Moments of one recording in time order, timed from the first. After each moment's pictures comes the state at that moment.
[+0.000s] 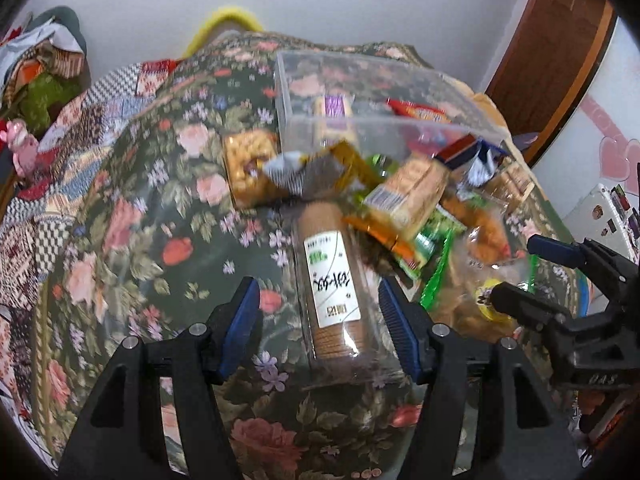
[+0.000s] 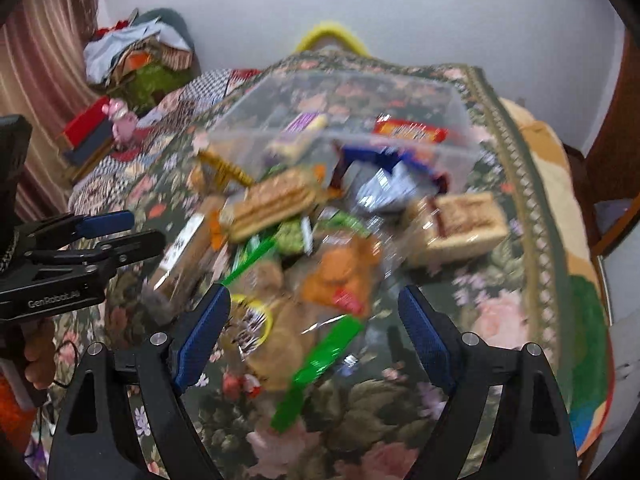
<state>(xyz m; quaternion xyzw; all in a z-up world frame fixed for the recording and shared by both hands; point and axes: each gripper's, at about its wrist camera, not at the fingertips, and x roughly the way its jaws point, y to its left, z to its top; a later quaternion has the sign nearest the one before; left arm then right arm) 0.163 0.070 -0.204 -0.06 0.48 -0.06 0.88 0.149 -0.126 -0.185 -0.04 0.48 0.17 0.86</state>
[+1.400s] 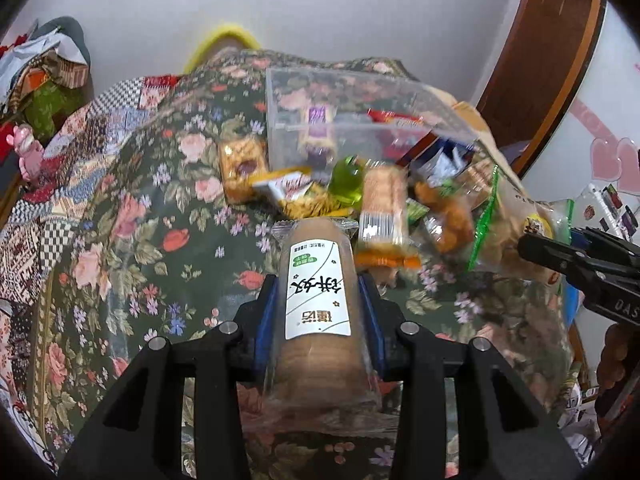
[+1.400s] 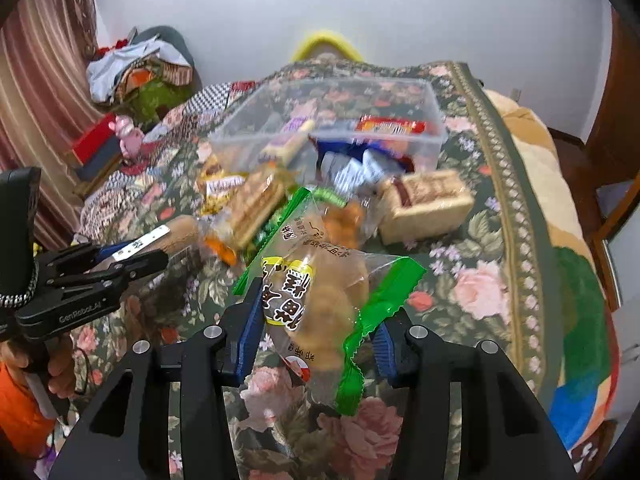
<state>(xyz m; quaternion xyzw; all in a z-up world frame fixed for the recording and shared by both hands) 0.125 0.054 -0.178 -0.05 0.44 -0.06 0.89 0.123 -0.165 -0.154 0.00 0.45 0.17 0.88</state>
